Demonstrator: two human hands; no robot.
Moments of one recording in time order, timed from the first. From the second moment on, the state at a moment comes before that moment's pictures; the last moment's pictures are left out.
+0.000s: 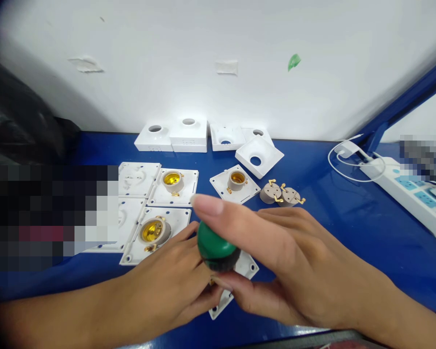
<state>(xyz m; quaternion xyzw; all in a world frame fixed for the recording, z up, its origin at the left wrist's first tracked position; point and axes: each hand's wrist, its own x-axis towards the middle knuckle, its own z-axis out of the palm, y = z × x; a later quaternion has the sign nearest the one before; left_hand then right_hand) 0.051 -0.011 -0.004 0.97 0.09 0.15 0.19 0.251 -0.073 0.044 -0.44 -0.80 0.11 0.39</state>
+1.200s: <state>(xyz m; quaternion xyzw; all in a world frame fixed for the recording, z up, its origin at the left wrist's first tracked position) 0.051 -0.012 -0.007 0.96 0.08 0.18 0.18 0.263 -0.066 0.049 -0.38 -0.84 0.15 0.35</state>
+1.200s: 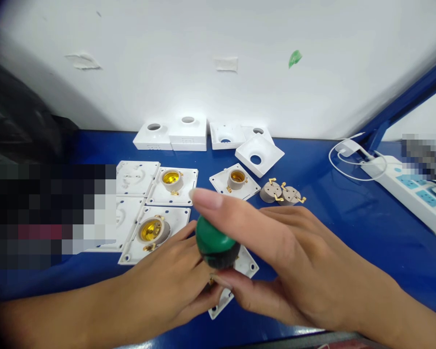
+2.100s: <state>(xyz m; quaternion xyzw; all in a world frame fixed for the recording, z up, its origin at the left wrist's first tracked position) 0.051 -0.010 -0.006 0.96 0.08 0.17 0.19 0.255 -0.074 0.054 -0.49 -0.79 0.15 0.33</state>
